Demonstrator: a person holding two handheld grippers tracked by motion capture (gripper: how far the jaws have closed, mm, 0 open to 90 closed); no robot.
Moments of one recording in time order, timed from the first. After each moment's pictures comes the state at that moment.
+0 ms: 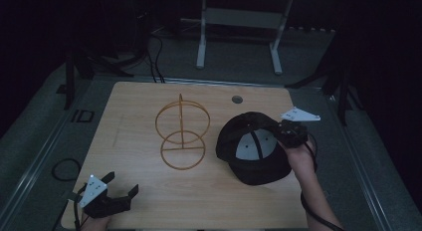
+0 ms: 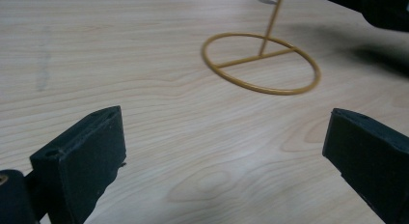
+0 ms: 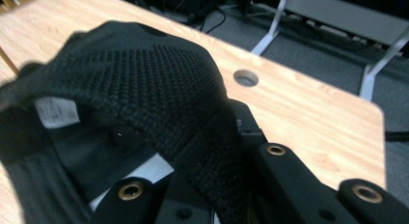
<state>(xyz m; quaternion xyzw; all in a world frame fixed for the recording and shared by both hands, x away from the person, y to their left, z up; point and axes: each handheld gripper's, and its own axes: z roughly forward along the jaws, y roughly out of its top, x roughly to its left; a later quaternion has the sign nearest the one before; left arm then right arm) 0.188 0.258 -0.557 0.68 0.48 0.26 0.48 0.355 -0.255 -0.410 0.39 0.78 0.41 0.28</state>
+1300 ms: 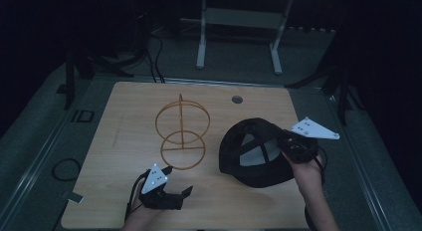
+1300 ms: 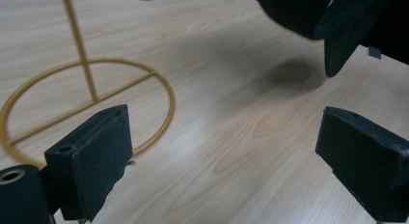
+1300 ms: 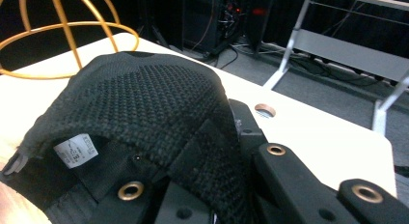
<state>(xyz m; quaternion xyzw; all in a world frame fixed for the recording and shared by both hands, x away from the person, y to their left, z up) 0.218 0.125 -0.519 0.76 0.37 0.17 0.50 0.294 -0.250 -0.379 0.36 0.75 0.47 0.29</state>
